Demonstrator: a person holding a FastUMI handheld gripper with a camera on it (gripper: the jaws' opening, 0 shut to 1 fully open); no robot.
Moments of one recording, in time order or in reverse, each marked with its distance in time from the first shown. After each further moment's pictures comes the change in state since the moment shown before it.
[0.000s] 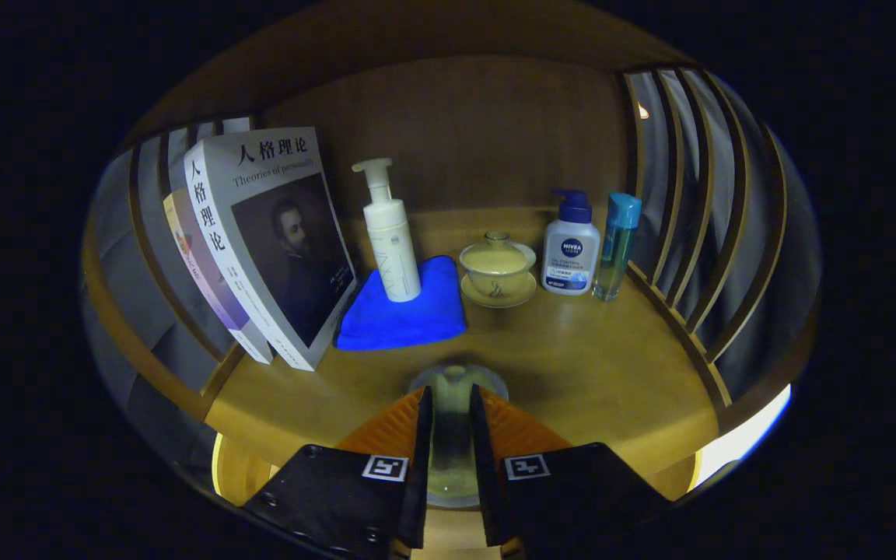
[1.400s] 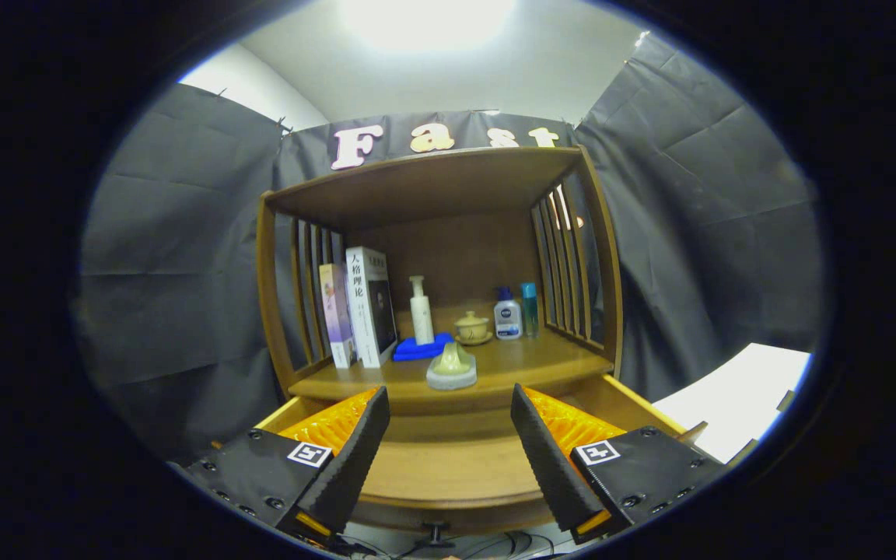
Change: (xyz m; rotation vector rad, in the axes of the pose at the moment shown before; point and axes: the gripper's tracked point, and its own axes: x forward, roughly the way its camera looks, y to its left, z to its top) arm -0.243 0.015 -0.143 0.000 -0.574 -0.016
